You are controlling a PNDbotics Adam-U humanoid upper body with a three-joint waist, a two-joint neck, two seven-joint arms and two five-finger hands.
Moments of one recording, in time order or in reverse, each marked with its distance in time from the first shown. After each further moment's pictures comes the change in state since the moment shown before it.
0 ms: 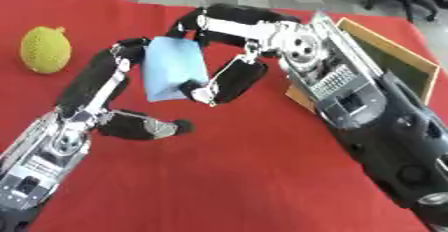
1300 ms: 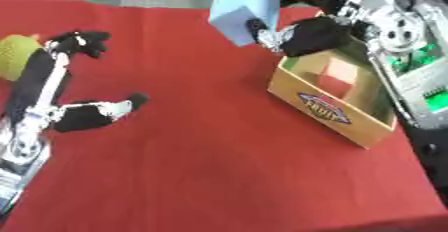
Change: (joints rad) left arm 0.072 0.057 0.116 -0.034 0.022 0.103 0.144; right arm 0.248 -0.184 -0.361 -0.091 -0.185 0.142 -0.307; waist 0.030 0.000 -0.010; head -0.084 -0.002
